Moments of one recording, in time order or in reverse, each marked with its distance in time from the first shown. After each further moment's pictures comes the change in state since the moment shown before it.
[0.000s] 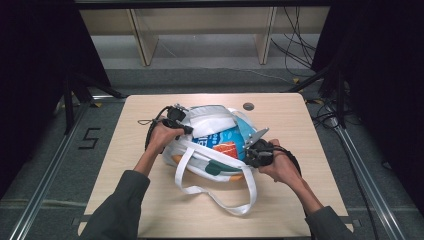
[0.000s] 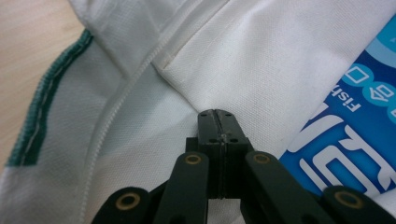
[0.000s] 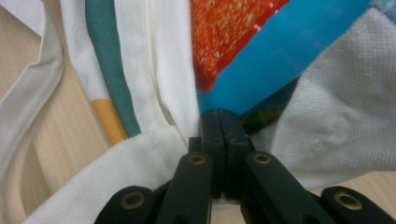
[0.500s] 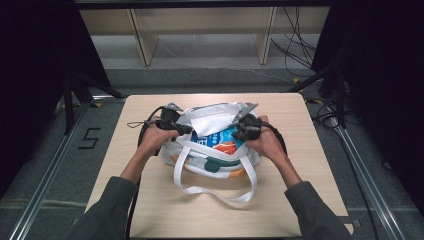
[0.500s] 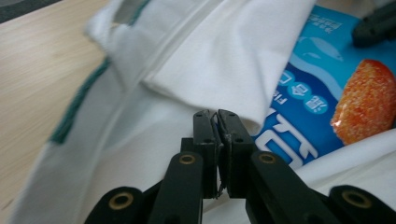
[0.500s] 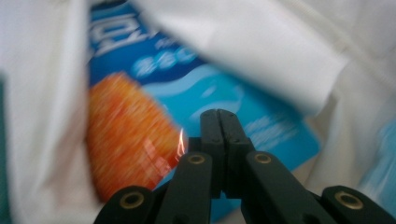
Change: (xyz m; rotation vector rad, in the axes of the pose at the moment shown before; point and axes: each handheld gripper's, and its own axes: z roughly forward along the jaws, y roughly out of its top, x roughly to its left) left arm -0.008 -0.005 -0.026 -0.107 -0.089 0.018; right arm -0.032 0.058 0.007 -0.103 -0.091 0.012
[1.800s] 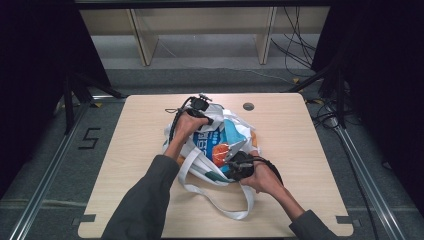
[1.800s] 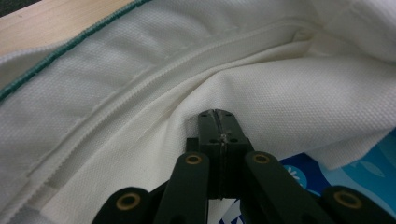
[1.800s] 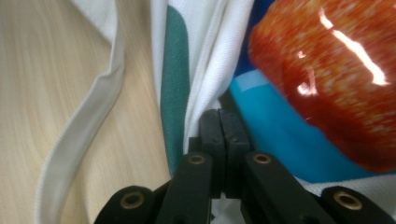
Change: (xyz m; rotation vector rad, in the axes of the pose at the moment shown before) left arm -0.017 0.058 0.073 0.124 0.075 -0.048; right arm 0.078 -0.043 0.015 0.129 0.245 -0.036
